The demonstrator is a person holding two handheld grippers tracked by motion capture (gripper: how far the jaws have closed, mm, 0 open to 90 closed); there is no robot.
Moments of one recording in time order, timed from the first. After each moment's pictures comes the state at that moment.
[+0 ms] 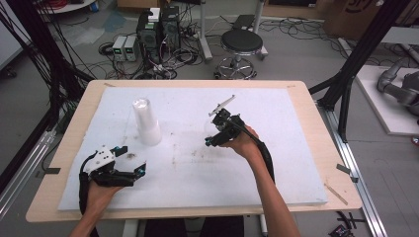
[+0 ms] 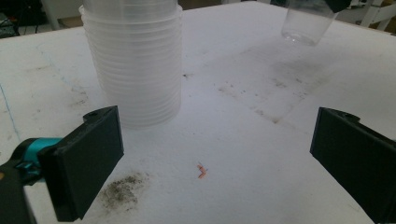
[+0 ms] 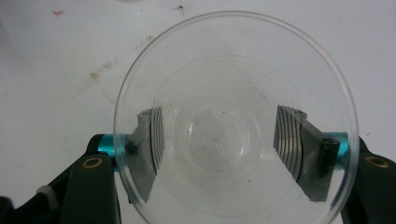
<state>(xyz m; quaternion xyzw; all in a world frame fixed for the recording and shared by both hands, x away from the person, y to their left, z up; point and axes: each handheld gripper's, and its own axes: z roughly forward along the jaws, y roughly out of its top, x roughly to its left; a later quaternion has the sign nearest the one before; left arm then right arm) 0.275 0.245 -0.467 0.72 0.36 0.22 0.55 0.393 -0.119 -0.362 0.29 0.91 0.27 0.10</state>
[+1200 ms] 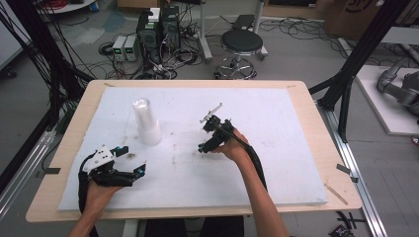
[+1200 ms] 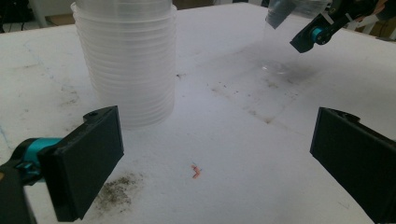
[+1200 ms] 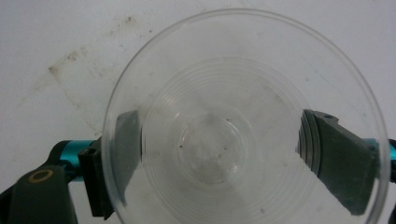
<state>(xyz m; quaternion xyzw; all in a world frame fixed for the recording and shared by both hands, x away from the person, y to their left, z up) 0.277 0.248 -0.467 0.72 0.35 0.20 0.56 0.403 -0.097 -0.402 0.29 0.92 0.24 0.11</state>
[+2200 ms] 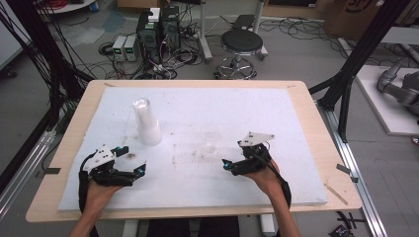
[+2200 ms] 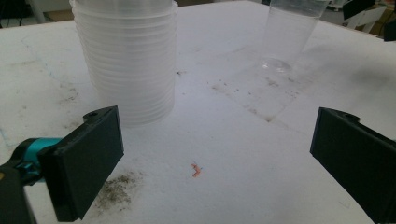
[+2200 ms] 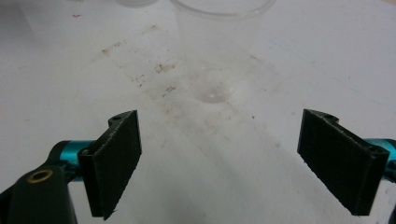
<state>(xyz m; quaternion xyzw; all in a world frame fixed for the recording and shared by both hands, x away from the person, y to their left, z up) 0.278 0.248 -0.468 0.72 0.36 0.20 0.56 0.316 -0.197 -0.409 0.30 0.85 0.41 0.16</state>
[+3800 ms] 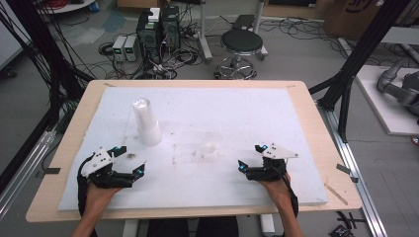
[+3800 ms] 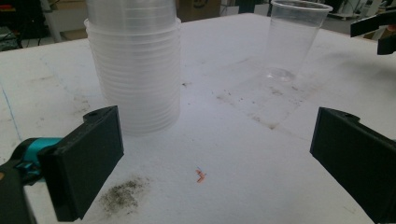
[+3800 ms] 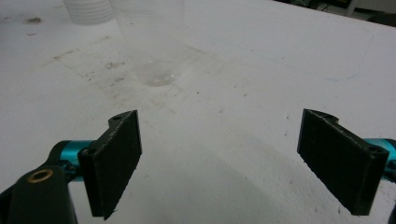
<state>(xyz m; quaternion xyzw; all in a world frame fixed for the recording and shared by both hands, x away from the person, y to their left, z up) 0.271 0.249 -0.468 0.71 0.35 0.23 0.57 0.303 -0.248 -0.448 0.34 0.78 0.47 0.22</state>
